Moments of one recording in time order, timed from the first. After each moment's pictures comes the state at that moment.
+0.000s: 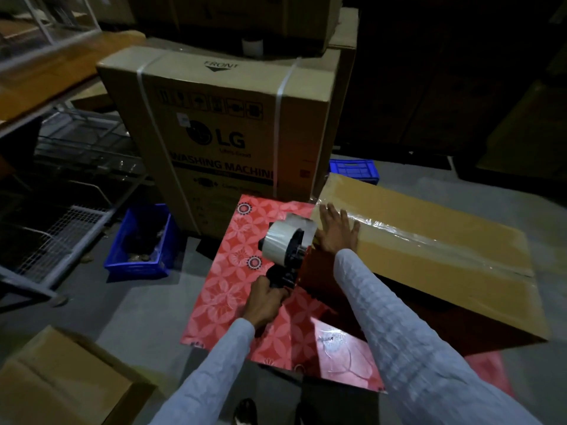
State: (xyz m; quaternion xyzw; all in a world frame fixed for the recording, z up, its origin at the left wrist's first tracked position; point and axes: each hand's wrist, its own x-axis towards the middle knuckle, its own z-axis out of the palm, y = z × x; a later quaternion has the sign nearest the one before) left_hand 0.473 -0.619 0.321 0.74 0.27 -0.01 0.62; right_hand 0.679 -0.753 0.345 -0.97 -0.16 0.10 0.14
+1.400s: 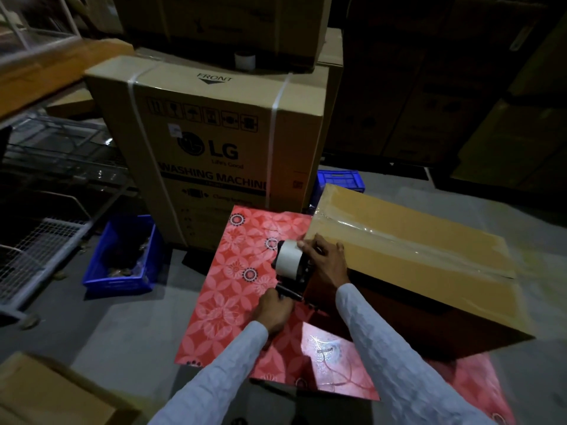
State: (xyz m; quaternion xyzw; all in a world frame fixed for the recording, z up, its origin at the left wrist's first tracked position) left_hand 0.498 -0.611 0.297 0.80 0.27 -0.07 0.53; right_hand 0.613 -0.737 0.360 -0.85 -0.10 0.09 0.50
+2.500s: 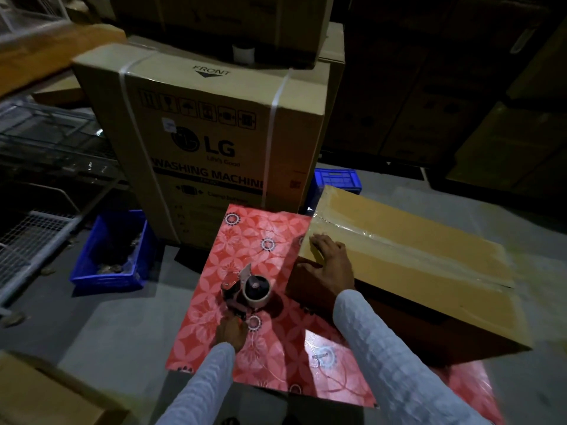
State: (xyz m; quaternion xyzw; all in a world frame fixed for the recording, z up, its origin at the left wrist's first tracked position) left_hand 0.473 -0.543 0.187 0.89 0.29 -0.22 0.26; right_hand 0.632 -0.755 0.343 -0.95 -0.19 0.00 0.25
